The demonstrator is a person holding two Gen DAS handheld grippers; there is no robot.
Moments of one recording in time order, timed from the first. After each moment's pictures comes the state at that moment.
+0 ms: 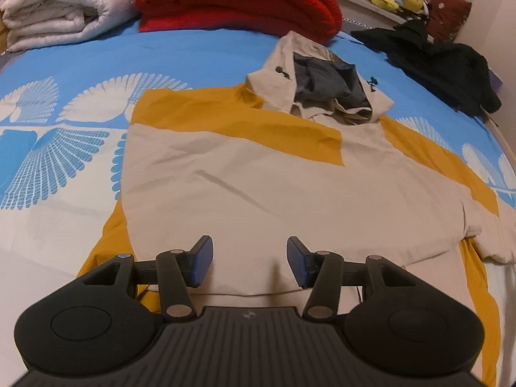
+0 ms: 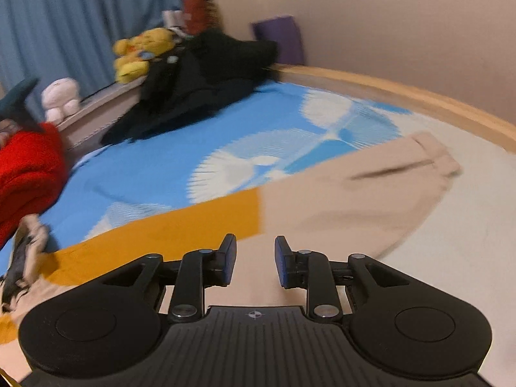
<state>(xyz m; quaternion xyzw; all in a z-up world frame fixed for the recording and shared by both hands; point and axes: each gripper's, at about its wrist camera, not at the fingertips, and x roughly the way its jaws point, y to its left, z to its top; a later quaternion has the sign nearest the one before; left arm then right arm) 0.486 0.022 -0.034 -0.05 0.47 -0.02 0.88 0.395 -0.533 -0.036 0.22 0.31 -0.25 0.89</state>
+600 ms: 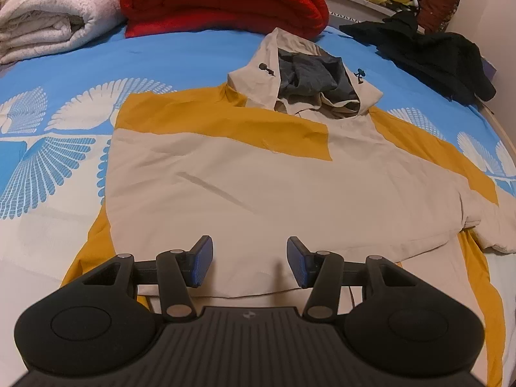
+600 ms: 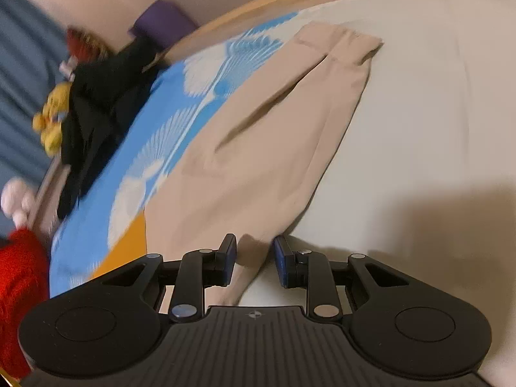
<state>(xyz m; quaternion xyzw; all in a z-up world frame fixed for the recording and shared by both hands) 0.488 0.008 -0.039 -0.03 0.47 -0.04 0.88 0.360 -0.657 -0.141 0.45 0.27 -0.31 0.79</state>
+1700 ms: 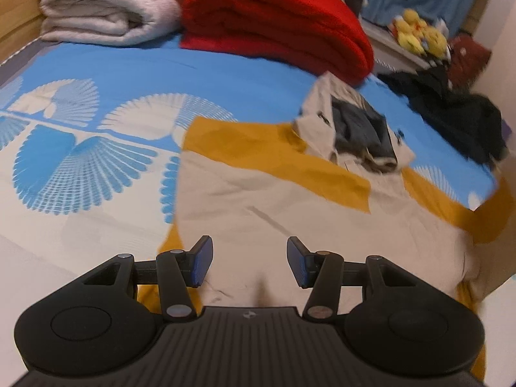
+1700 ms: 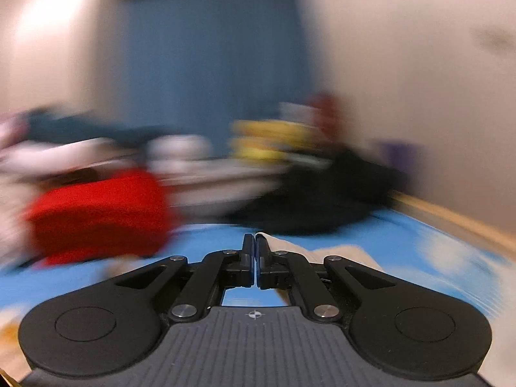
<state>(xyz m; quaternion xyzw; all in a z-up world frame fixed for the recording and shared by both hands) 0.483 0.094 0.002 -0.11 0.43 0.02 0.89 0.447 -0.365 0.050 0.05 0.13 -0.02 0.99</state>
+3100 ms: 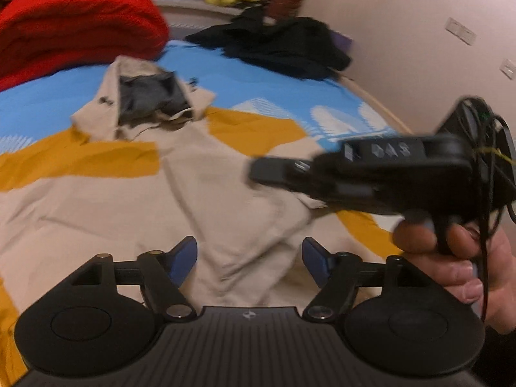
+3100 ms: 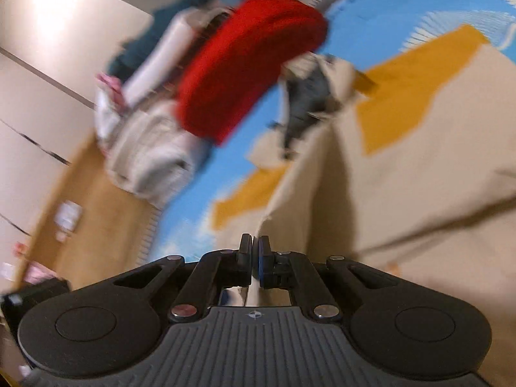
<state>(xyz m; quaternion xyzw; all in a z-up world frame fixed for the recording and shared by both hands) 0.444 -0.039 -0.010 0.00 0.40 -0.31 0.86 0.425 -0.276 -0.053 0.40 0.38 0.22 0.81</state>
